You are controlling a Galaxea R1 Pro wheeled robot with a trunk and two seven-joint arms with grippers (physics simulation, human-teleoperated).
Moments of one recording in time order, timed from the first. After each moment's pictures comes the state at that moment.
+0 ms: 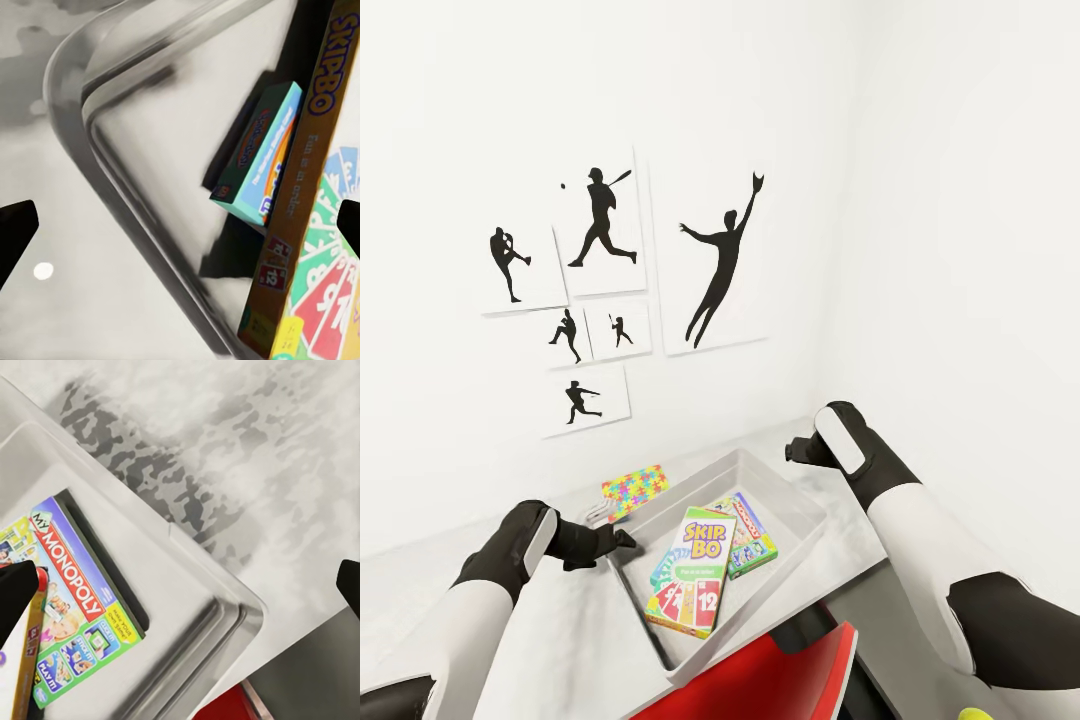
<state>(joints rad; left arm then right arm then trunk) -0.76 0.08 0.20 -0.62 0.08 1.02 -0.35 -1.04 0.02 0.22 -0.72 -0.73 0.99 -0.61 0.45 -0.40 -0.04</state>
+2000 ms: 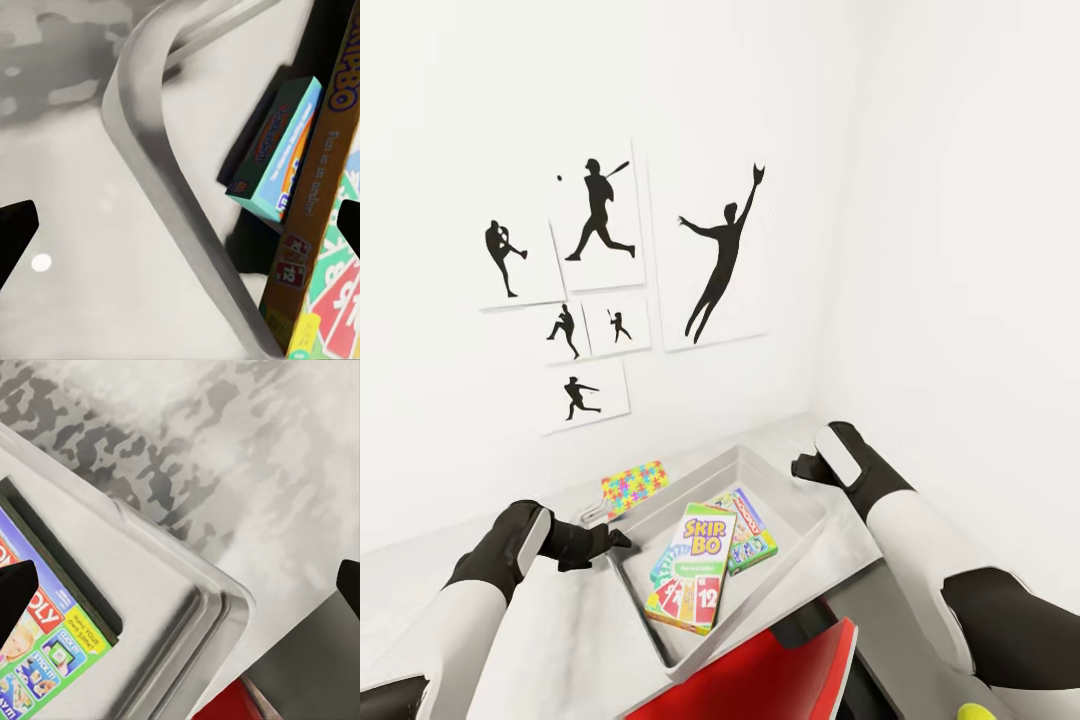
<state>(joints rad) -0.76 0.10 0.20 -0.63 0.09 1.04 -0.37 -1.04 0.03 0.21 -0.55 -0.72 0.84 -0.61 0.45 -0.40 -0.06</state>
